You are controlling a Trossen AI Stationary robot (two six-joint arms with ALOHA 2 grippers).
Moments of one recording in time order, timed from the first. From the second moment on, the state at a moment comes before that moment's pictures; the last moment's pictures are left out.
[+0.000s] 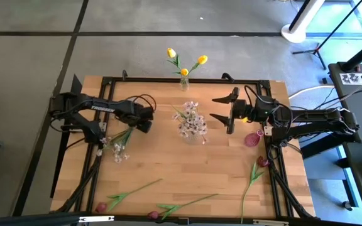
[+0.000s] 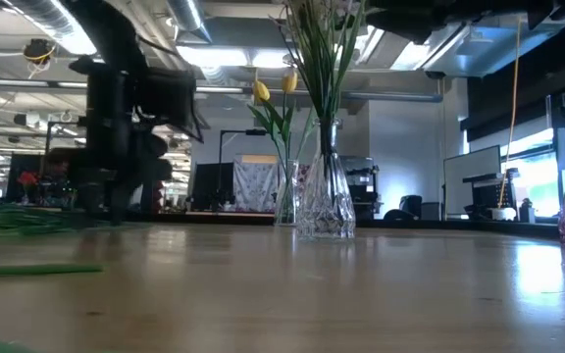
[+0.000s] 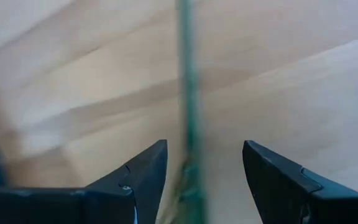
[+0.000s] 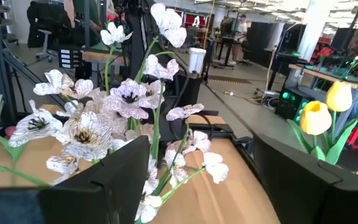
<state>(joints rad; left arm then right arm) 0.28 1.50 0.72 -0.81 -0.26 -0.96 -0.09 0.92 0.66 0.27 0.07 -0.15</state>
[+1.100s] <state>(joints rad) -0.56 1.60 0.79 -0.49 -0.76 -2.08 -0.09 0.92 0.66 0.18 0.04 -0.10</state>
